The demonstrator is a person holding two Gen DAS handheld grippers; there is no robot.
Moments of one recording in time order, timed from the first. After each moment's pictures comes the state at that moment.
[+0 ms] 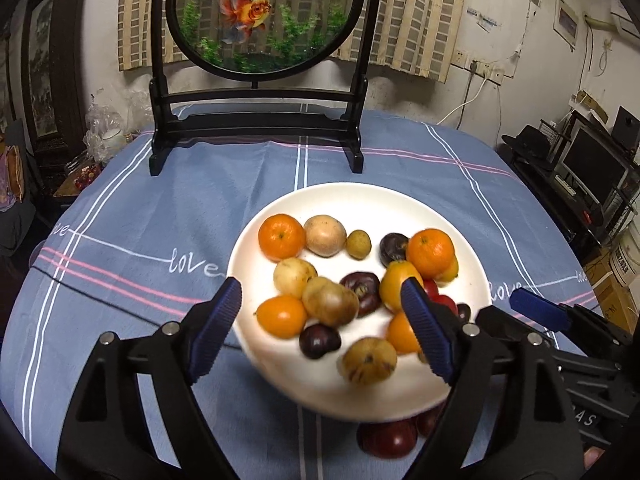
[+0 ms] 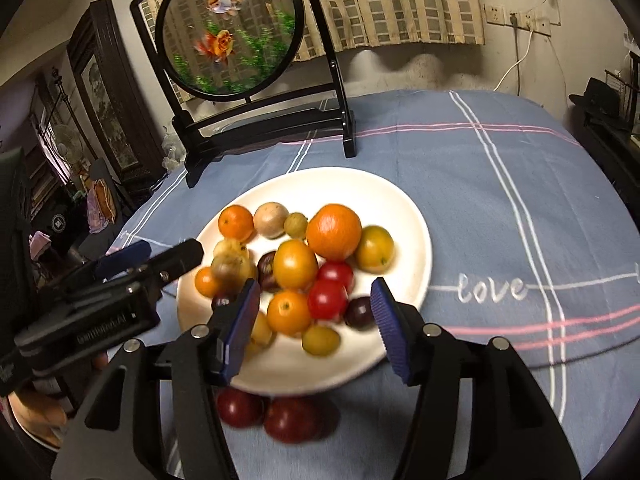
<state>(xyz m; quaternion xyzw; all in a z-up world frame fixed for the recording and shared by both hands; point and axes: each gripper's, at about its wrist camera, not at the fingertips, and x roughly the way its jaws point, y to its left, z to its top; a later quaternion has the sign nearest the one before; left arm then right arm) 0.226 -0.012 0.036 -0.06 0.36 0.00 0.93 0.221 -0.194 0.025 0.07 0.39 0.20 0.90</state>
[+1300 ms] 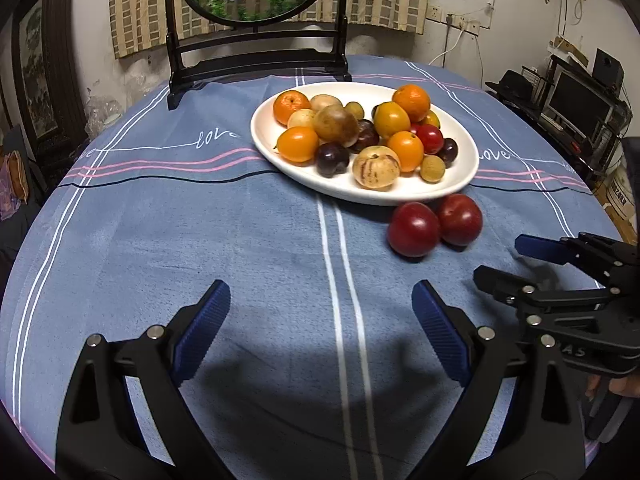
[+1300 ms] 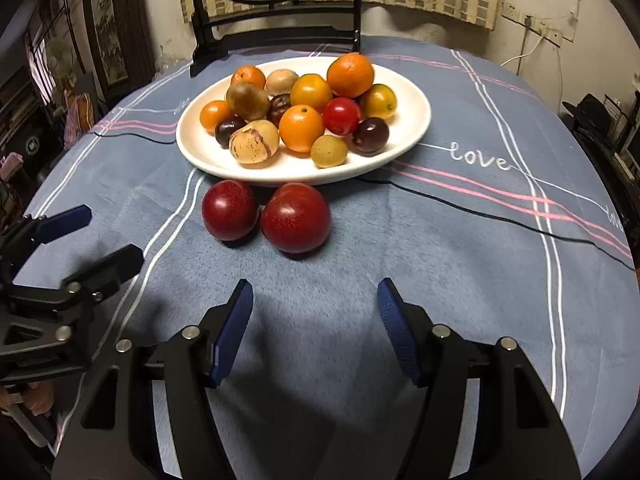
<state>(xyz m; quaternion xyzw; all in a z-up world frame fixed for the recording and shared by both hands) 0.108 -0.004 -0.025 -0.01 0.41 -0.02 0.91 0.136 -0.171 -0.035 -0.06 0.46 0.17 0.87</state>
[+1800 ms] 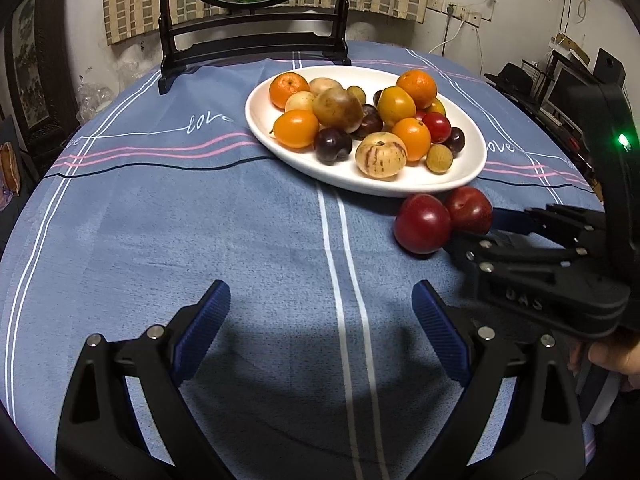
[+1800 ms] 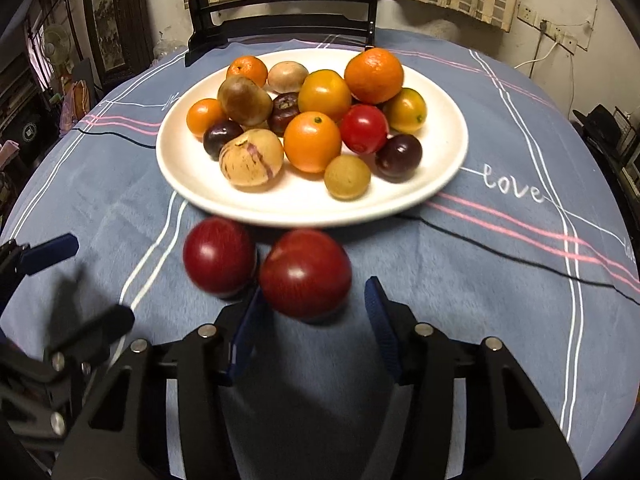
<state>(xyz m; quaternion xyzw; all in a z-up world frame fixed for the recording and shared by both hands) 0.119 -0.002 -0.036 -0.02 0.43 -0.03 0.90 0.178 -0.146 -0.045 -0.07 0.47 0.18 0.86</state>
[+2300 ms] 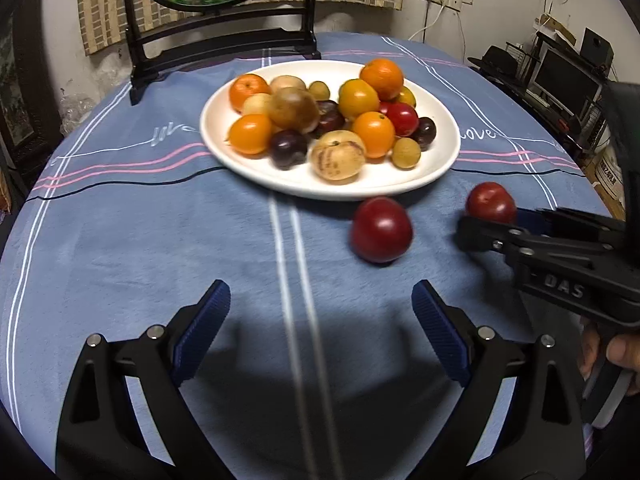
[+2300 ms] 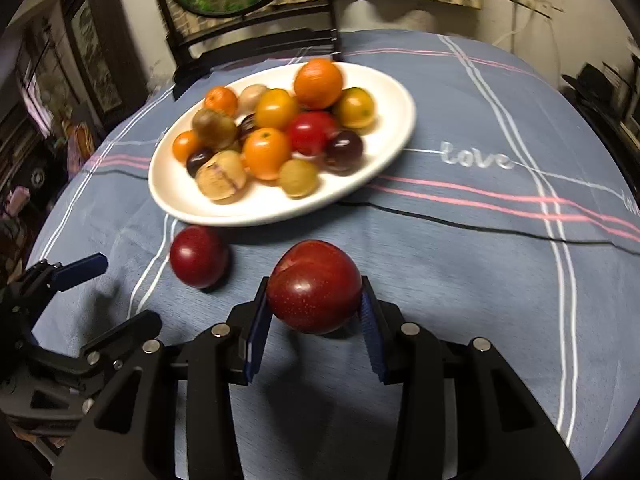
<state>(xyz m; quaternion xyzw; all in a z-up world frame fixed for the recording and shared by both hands) 0.136 -0.034 -0.036 0.00 0.44 -0.05 0.89 0.166 -0.204 -0.031 0.02 0.46 0.17 0.87</state>
